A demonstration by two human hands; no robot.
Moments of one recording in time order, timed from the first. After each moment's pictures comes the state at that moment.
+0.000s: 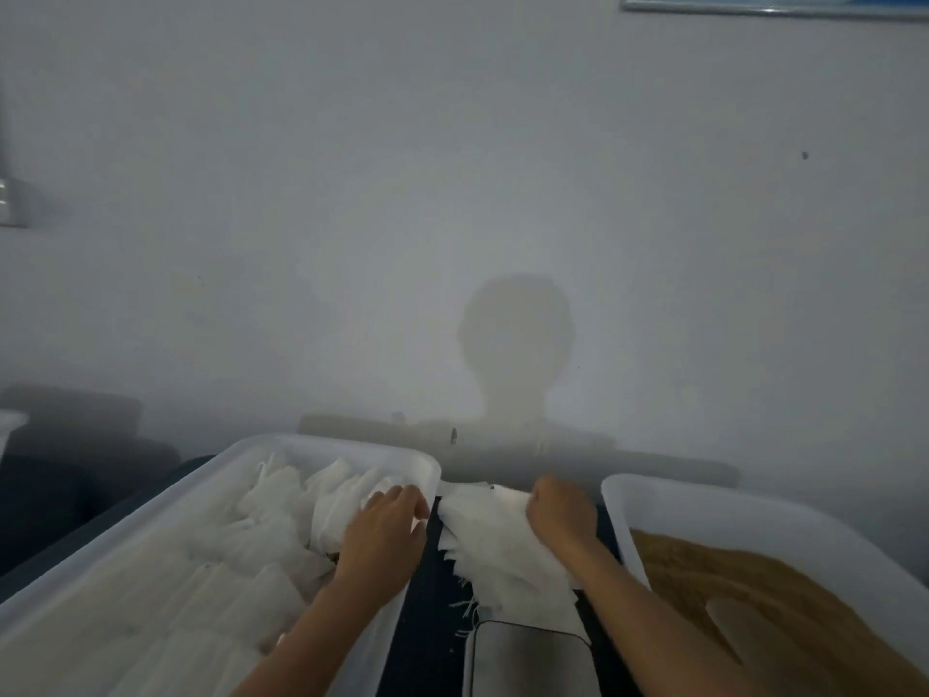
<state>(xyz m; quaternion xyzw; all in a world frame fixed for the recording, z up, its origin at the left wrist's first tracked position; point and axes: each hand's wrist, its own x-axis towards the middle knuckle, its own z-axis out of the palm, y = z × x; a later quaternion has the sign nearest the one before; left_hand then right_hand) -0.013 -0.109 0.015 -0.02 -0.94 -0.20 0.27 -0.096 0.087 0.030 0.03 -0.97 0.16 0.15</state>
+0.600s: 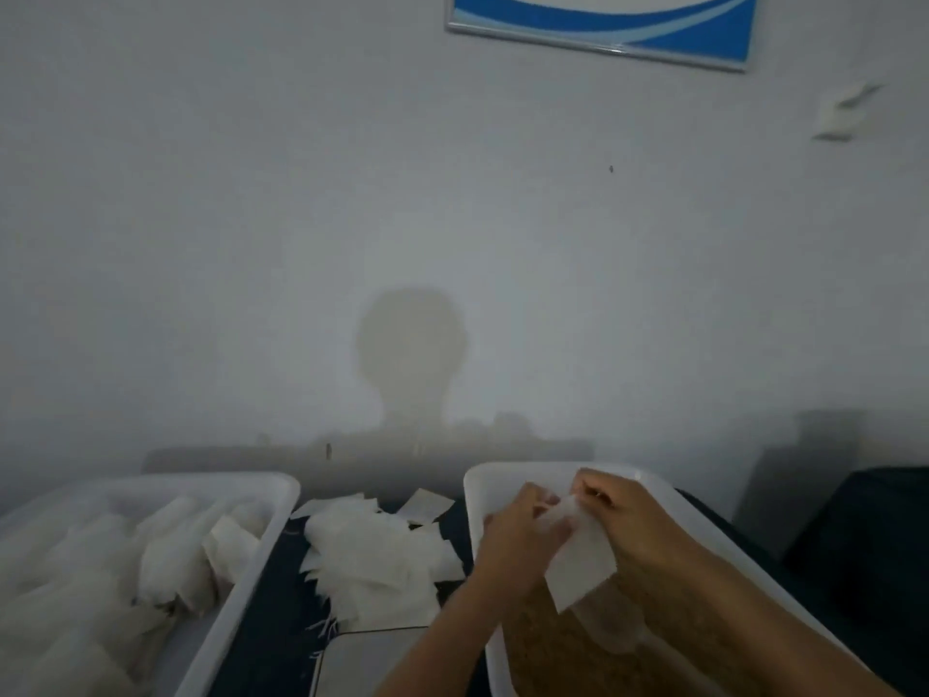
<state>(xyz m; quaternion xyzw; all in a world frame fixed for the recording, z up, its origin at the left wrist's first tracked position) -0.009 0.153 0.050 -0.22 -0.83 -0.52 0.04 -0.002 0.313 0.074 0.13 -0.92 0.33 0.14</state>
